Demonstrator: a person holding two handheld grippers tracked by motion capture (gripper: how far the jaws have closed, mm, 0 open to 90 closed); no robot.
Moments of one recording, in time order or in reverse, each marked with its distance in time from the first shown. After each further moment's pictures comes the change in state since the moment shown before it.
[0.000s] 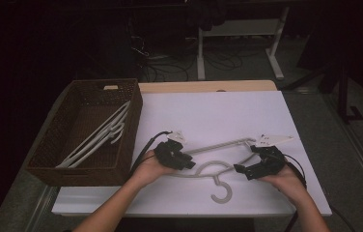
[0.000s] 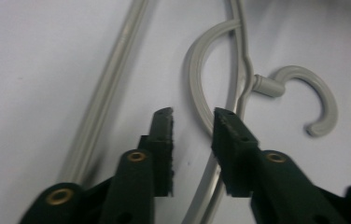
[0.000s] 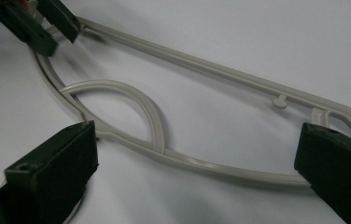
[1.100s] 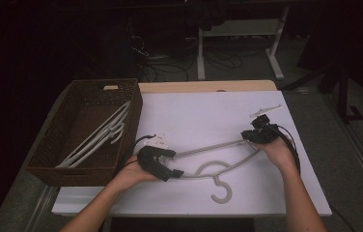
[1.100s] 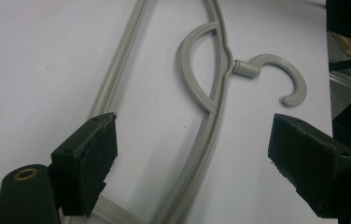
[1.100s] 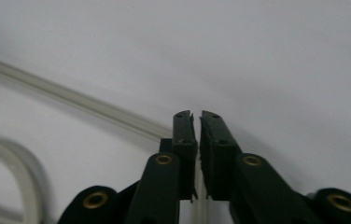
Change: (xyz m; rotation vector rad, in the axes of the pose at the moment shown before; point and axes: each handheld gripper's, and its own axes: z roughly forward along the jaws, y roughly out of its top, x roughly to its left) left arm 0.000 -0.028 -0.025 -0.086 -0.021 0.037; right arm -0.058 0.056 0.031 0.165 -0.183 0.083
